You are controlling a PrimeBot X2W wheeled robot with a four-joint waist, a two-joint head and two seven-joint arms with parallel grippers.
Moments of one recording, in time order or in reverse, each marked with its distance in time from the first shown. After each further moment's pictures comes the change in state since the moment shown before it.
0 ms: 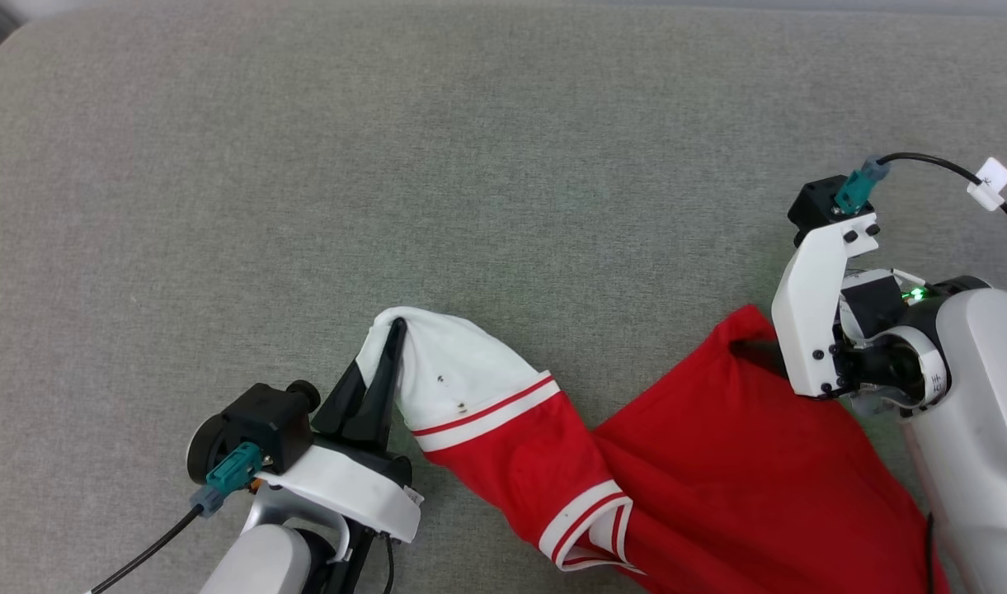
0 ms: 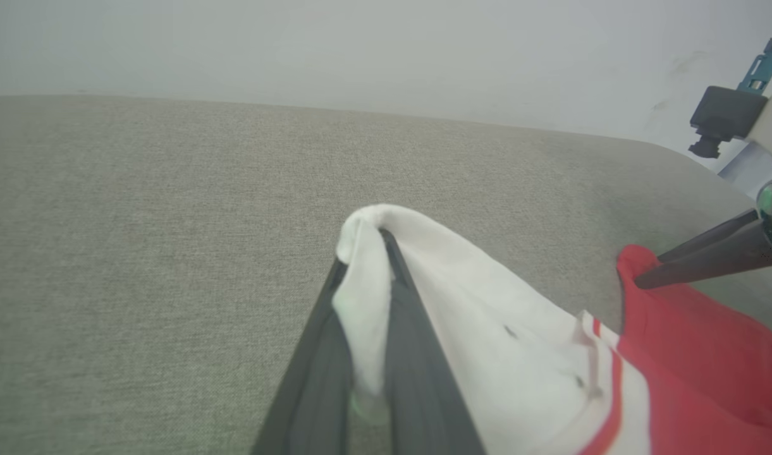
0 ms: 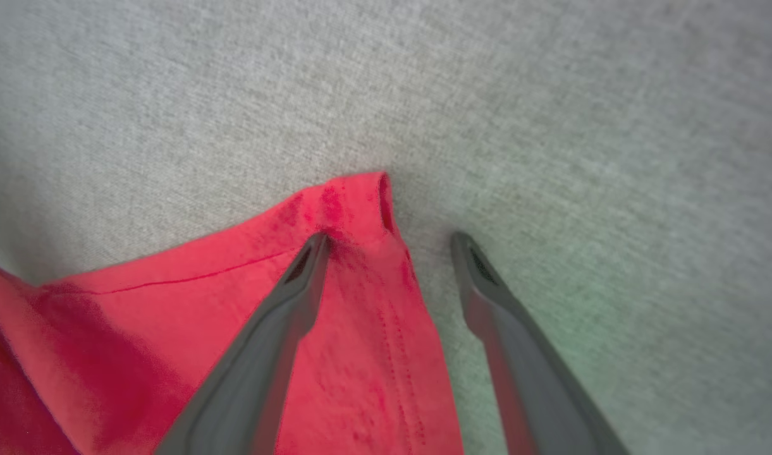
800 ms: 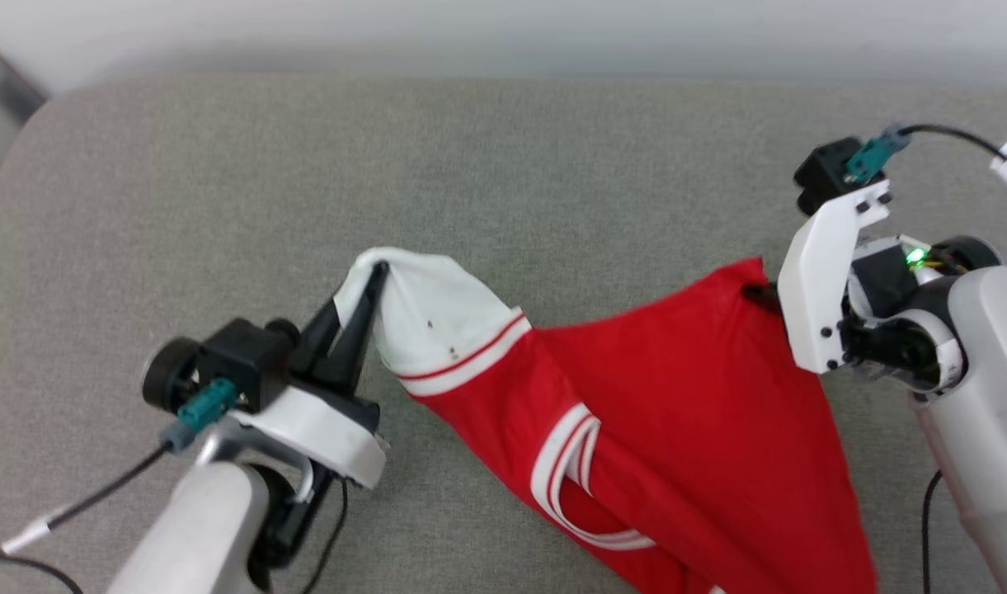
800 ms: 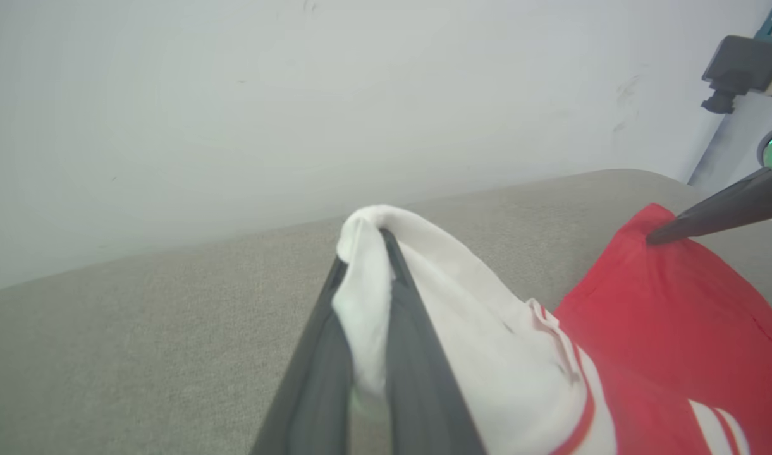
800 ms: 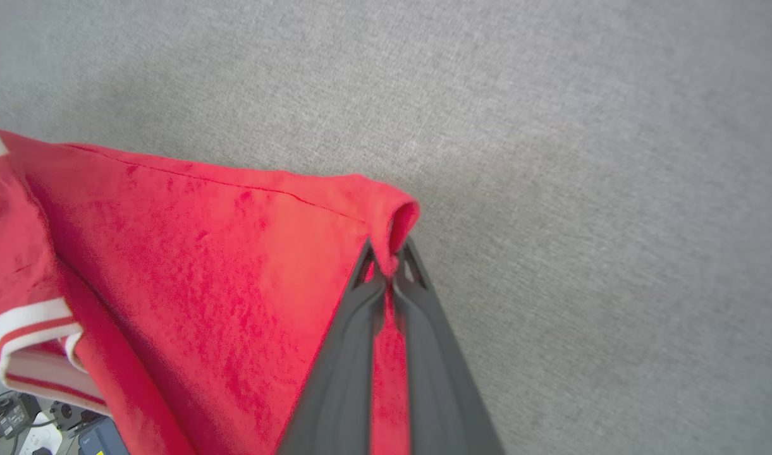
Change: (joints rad) left arm -0.110 0.076 -0.008 0.017 0.031 -0.035 0.033; right arm -0.059 -0.075 0.103 -0.005 0.109 0.000 -0.136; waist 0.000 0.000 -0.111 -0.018
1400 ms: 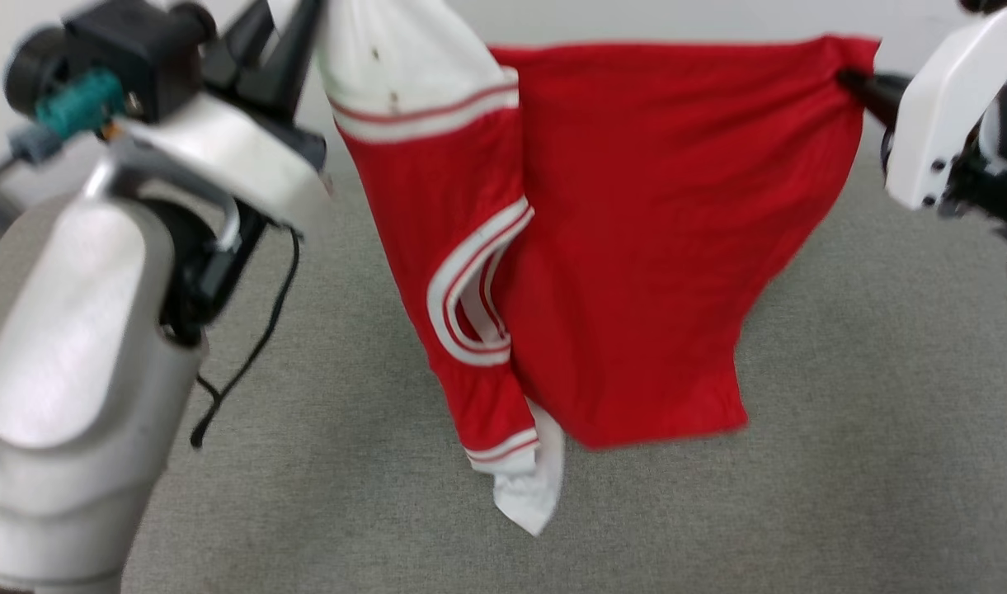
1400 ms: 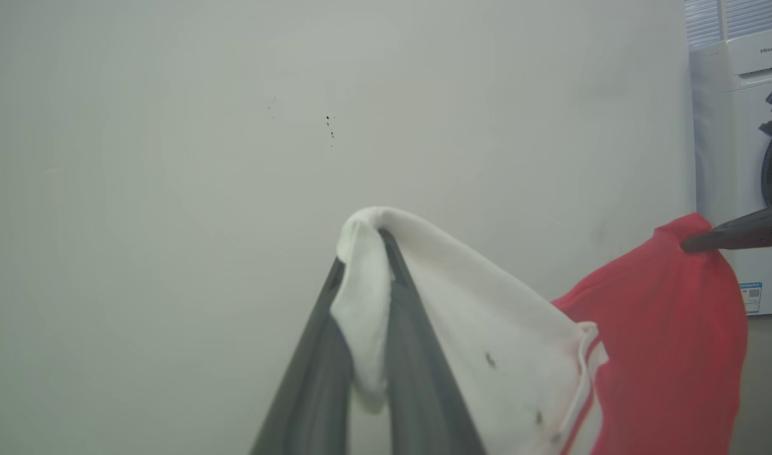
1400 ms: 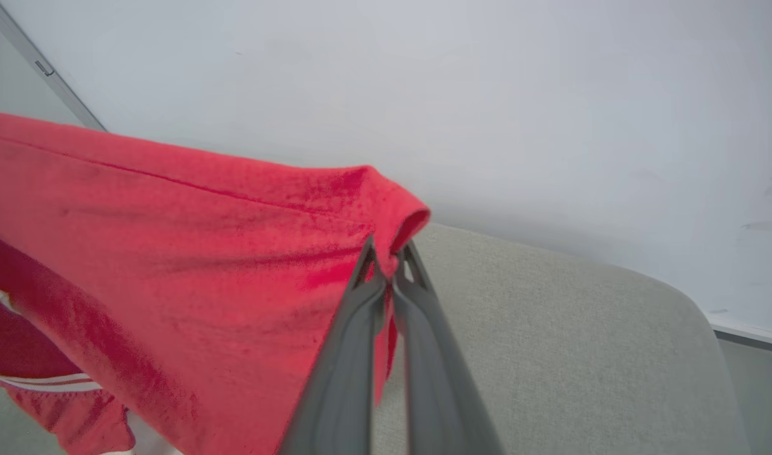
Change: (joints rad) left arm -0.480 0.067 0.033 0.008 -0.009 -0.080 0.189; right arm -0.191 -0.005 -0.170 -0.002 -0.075 0.000 -0.184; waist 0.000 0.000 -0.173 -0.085
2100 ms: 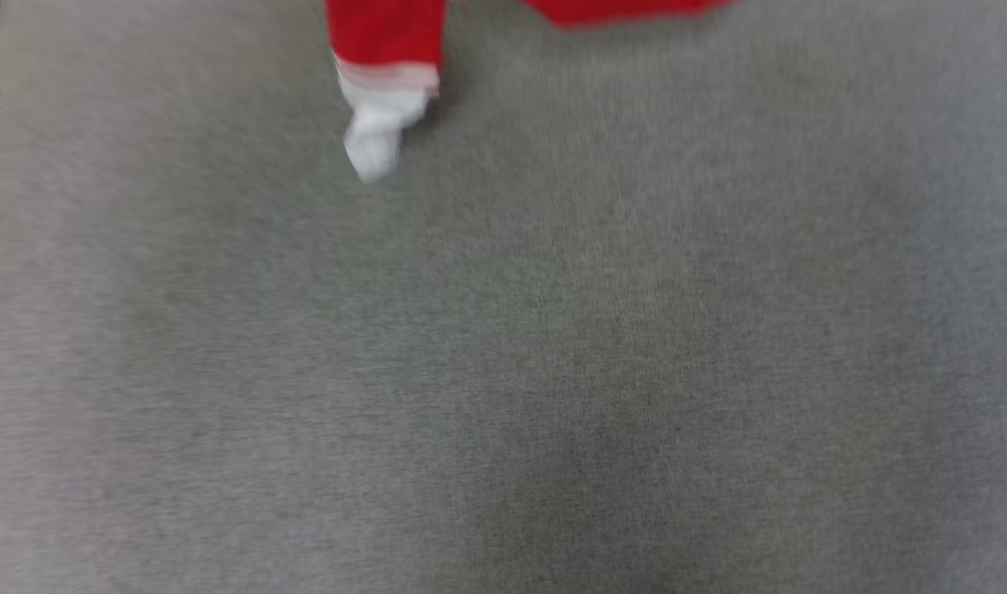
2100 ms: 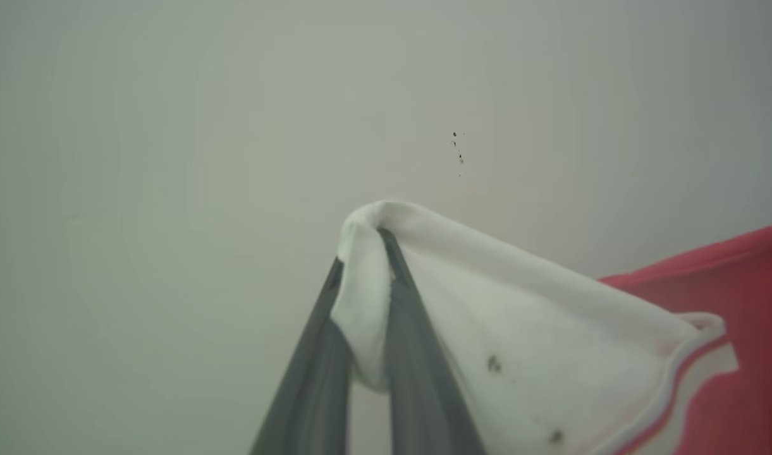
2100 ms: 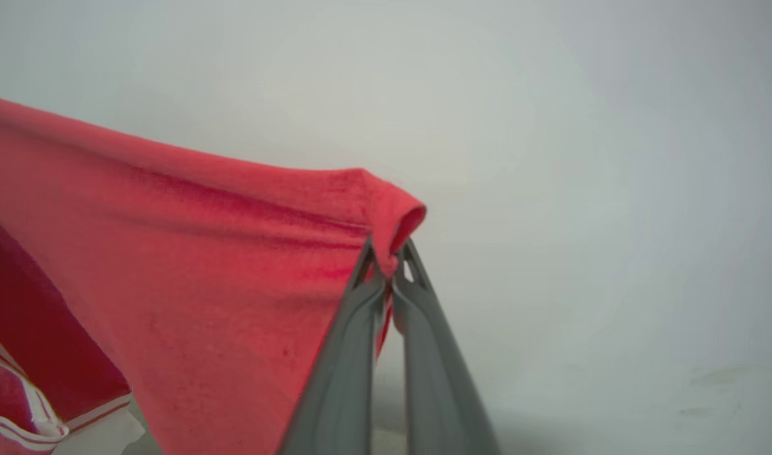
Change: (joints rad) left arm -0.761 0.010 0.016 0.491 0.086 -0.010 -0.077; right arm -0.544 0.063 -0.079 0.124 -0.188 0.000 -0.263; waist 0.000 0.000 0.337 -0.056
